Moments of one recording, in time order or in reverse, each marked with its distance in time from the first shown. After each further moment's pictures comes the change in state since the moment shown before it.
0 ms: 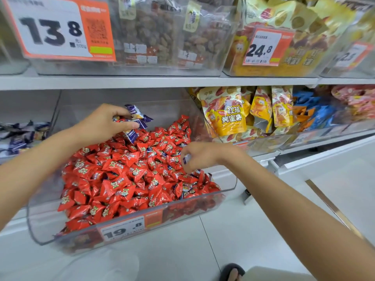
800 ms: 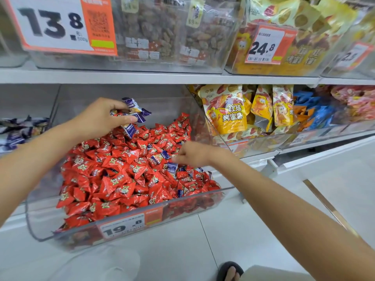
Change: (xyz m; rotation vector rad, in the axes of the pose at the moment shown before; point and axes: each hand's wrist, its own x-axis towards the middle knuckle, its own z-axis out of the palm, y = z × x) left_hand -0.004 0.011 -0.004 0.031 0.031 -0.066; right_hand 0.021 0.001 0.015 0.039 0.075 0.025
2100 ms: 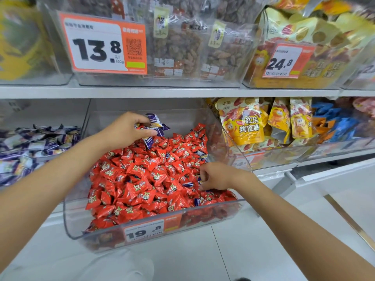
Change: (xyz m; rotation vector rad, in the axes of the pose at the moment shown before) left_hand 0.007 -0.029 -0.001 0.009 -0.062 0.086; right_hand -0.008 0.018 0.026 -0.075 0.009 0.009
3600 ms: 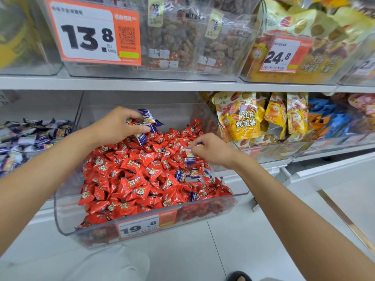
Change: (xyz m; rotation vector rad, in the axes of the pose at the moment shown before) left_hand -0.004 0.001 -0.003 0.027 -0.004 -0.052; right_hand -0.005 -0.014 -0.035 0.458 0.279 -0.092
